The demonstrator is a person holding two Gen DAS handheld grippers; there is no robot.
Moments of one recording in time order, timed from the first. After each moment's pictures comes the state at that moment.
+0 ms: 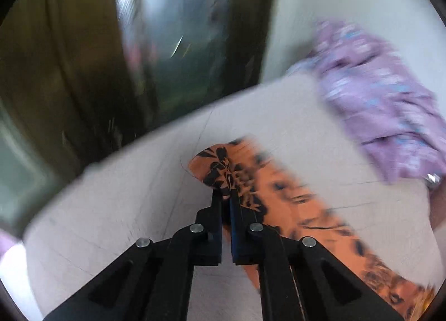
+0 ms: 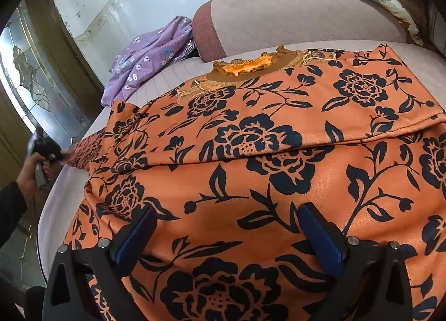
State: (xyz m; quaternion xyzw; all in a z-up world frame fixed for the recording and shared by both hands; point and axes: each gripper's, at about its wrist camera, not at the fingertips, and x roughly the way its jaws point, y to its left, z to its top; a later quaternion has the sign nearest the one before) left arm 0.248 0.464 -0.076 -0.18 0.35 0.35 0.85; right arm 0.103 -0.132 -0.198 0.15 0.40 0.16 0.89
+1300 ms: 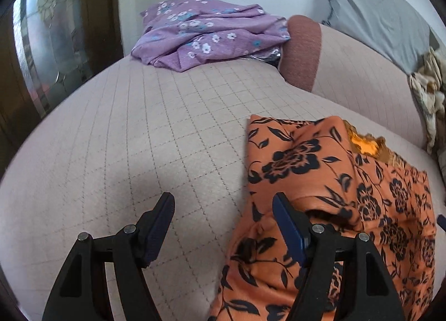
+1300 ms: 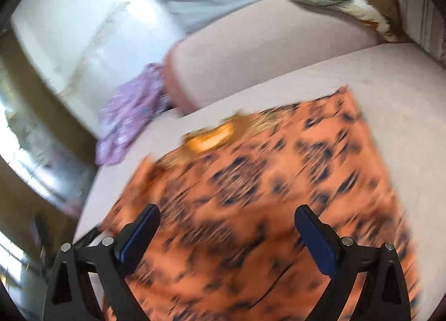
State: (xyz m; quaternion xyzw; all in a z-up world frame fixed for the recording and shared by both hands) left arm 0.170 0.177 -0.119 -0.10 0.39 0.11 0.91; right arm 0.166 -0.234 -0.128 0.24 0.40 0.11 0.88
